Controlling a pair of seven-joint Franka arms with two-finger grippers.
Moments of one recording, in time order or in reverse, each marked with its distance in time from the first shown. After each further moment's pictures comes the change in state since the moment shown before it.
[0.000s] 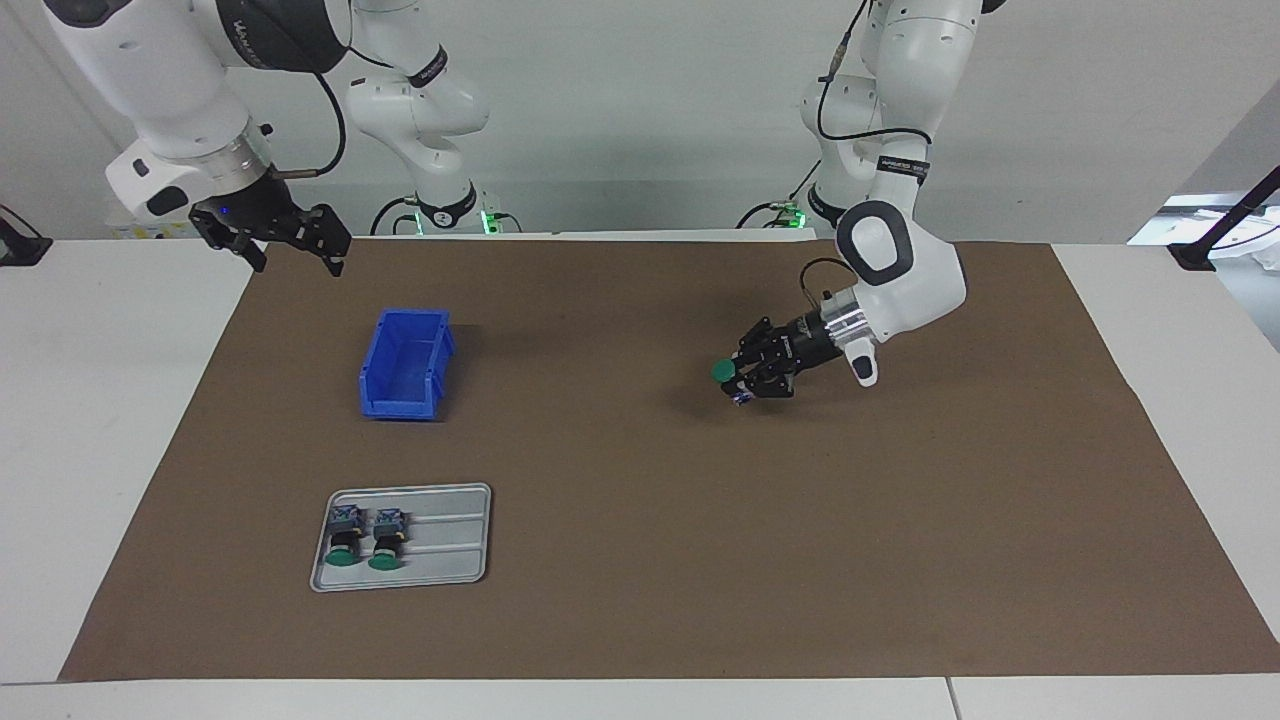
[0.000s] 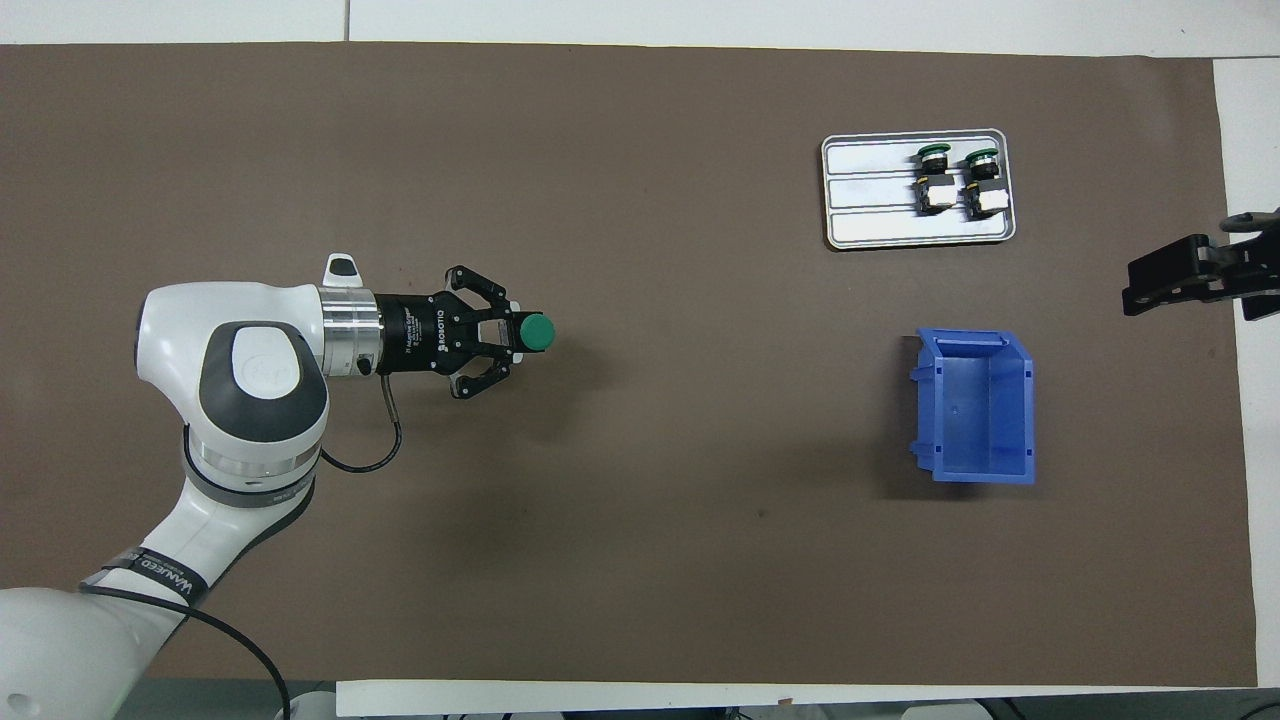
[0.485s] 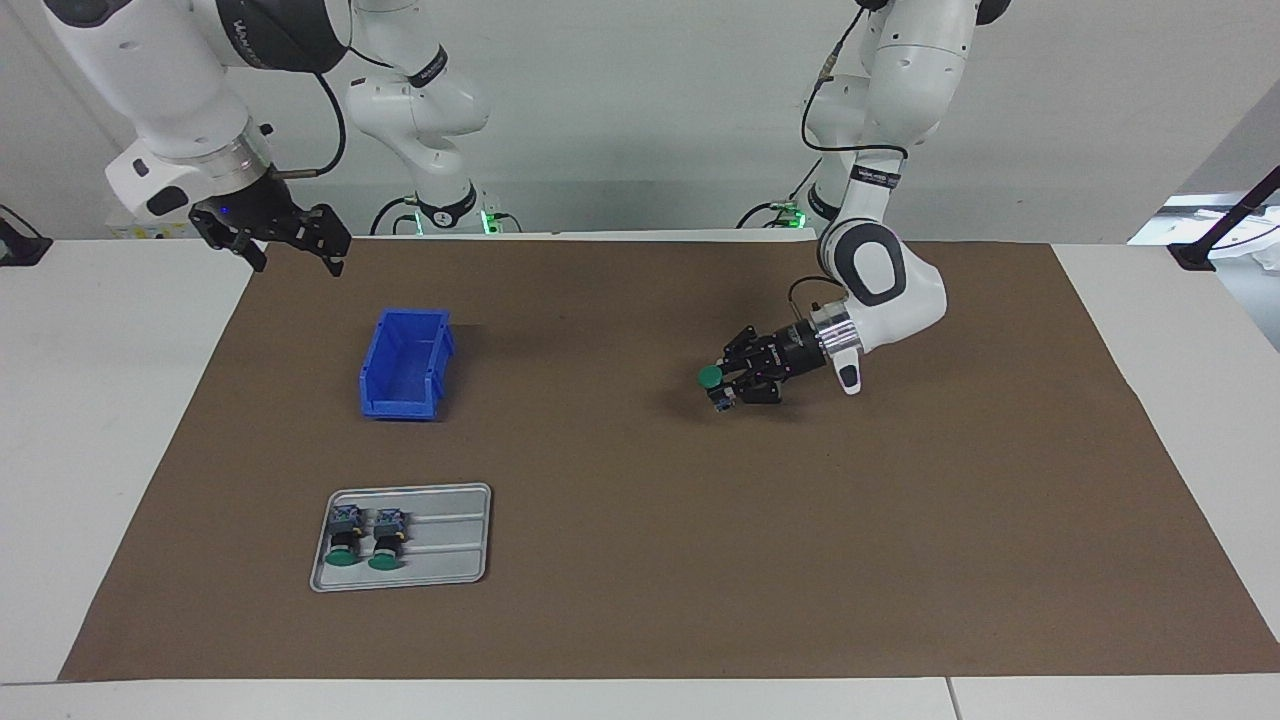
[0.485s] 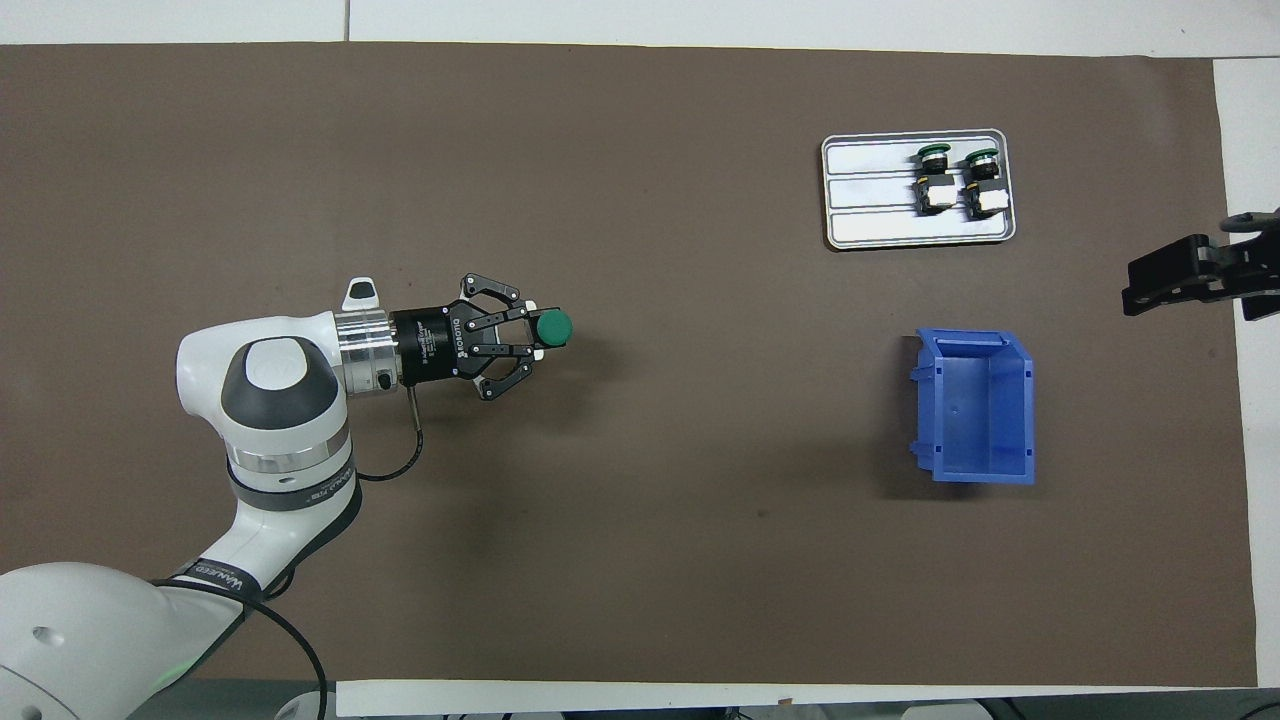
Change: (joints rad) left arm -0.001 0.067 -0.002 -0.015 -0.309 -0.036 0.204; right arm 0.000 0.000 0.000 0.000 0.000 0.000 0.000
